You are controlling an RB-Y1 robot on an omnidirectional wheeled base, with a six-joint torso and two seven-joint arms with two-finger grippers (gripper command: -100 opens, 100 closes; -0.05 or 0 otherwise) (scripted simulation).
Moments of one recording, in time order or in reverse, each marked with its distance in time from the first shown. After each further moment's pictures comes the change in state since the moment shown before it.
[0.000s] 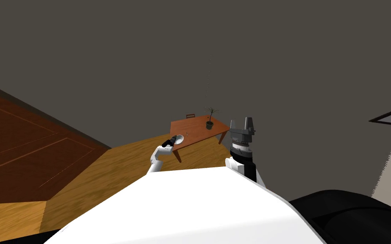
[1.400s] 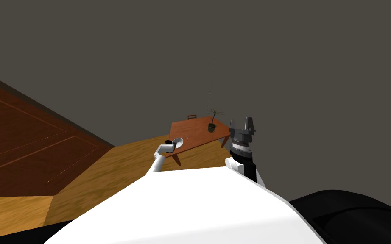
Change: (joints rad) left arm -0.127 -0.003 0.038 0.237 0.066 0.347 0.048; right arm 0.000 0.000 0.000 0.000 0.000 0.000 0.000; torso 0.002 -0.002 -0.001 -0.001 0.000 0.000
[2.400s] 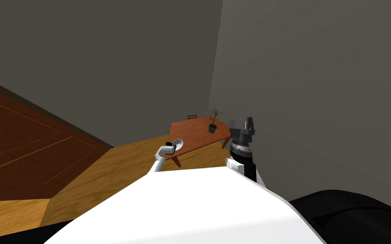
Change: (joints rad) left arm 0.001 -0.003 0.002 0.092 0.005 -0.024 0.014; right arm 0.000 0.000 0.000 0.000 0.000 0.000 0.000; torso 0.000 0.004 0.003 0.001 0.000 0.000
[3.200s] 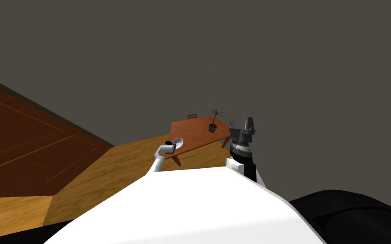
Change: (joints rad) left arm -0.002 0.003 0.003 -0.049 0.005 0.049 -0.005; right arm 0.000 0.000 0.000 0.000 0.000 0.000 0.000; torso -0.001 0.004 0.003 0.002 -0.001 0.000
